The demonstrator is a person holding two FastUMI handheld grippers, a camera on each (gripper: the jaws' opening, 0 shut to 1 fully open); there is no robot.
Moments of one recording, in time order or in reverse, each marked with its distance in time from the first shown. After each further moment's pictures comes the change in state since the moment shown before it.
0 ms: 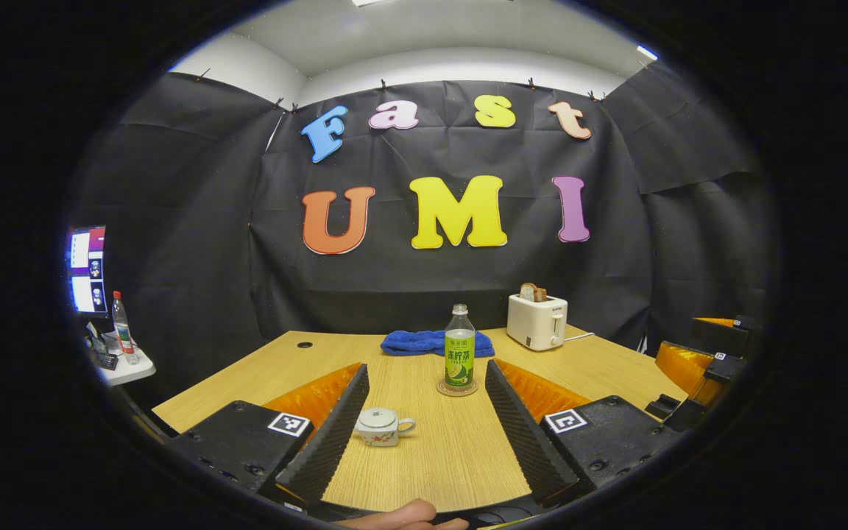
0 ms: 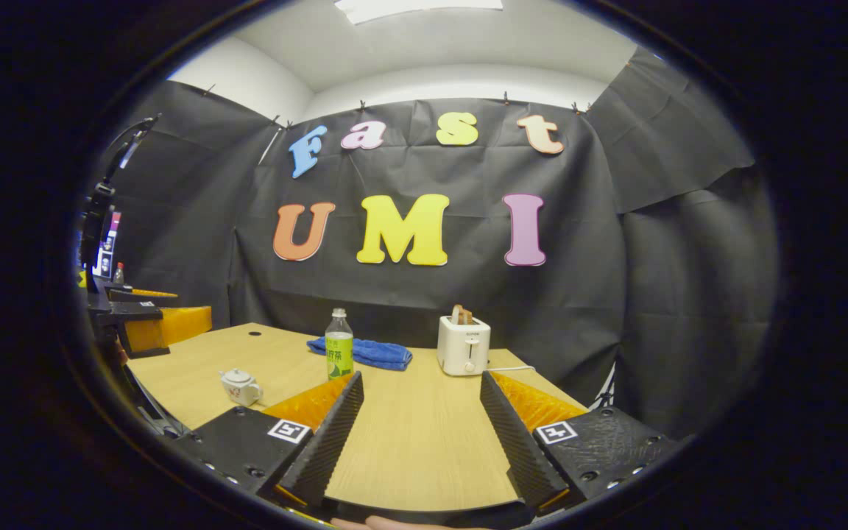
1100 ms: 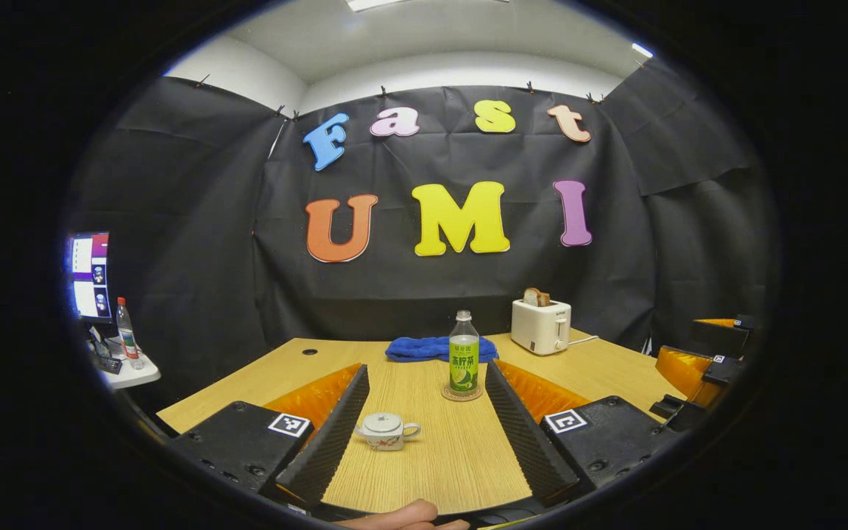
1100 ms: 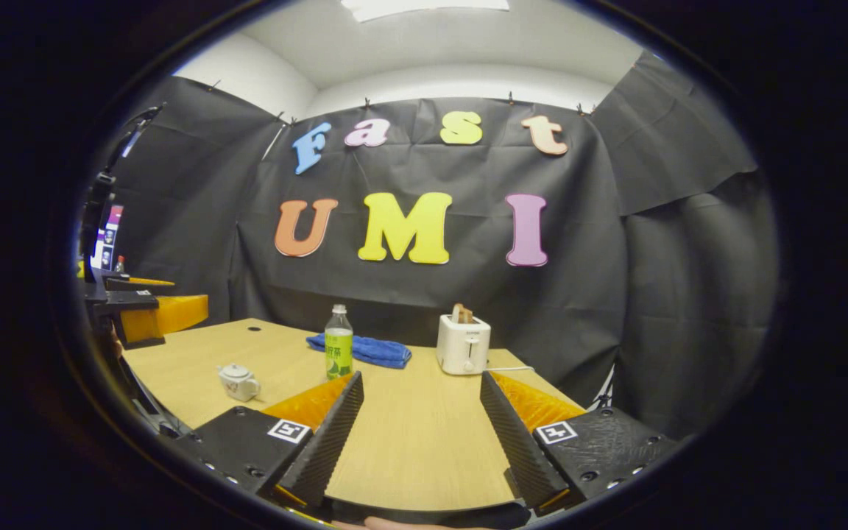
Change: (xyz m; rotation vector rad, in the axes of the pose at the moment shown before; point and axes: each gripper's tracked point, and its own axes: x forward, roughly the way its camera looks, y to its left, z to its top) left arm -0.002 0.005 0.005 0.004 -0.027 0.020; right arm 0.000 -0.003 -0.002 -0.017 0.006 -0.003
